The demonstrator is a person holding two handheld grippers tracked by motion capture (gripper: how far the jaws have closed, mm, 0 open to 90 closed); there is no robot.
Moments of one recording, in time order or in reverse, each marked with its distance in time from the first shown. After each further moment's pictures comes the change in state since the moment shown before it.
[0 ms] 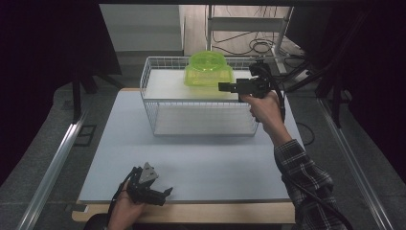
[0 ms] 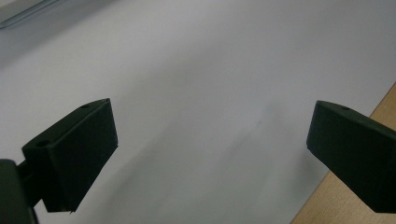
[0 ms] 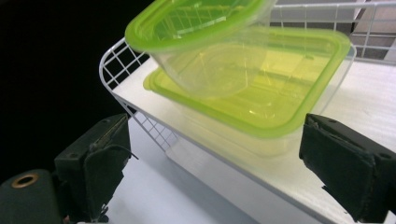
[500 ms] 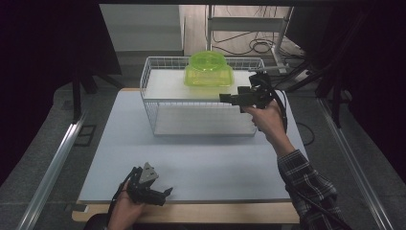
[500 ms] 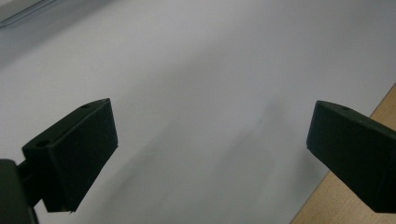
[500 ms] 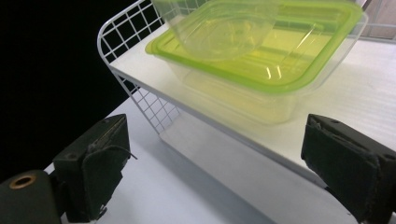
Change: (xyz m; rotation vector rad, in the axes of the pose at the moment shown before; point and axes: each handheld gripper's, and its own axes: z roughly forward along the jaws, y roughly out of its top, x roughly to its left) left arm 0.000 0.000 0.000 0.005 0.005 0.003; right arm 0.006 -0.024 -0.005 0.020 -0.013 -0.068
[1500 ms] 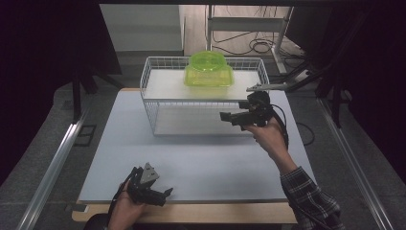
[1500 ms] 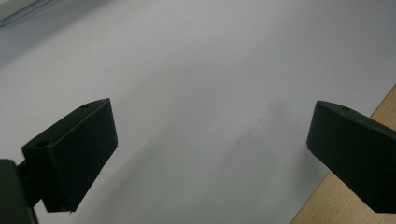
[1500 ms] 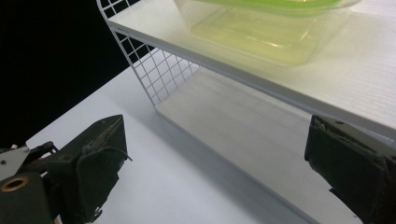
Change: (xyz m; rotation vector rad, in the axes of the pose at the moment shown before) left arm -0.001 0.000 0.001 0.009 0.008 0.006; right arm 0.011 -0.041 -0.003 0.029 -0.027 -0.072
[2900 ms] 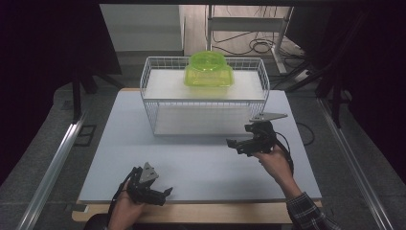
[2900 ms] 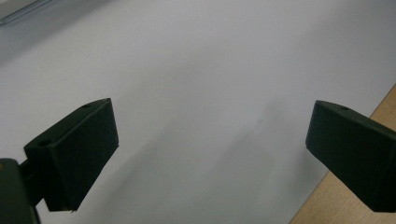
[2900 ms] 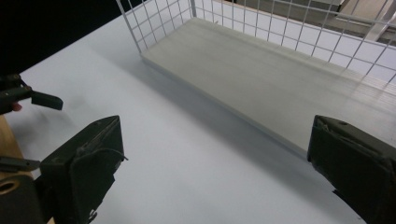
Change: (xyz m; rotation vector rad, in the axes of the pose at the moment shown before) left arm 0.001 0.000 -0.001 -0.005 -0.008 -0.012; right arm -0.001 -0.077 -0.001 0.059 -0.045 -0.057
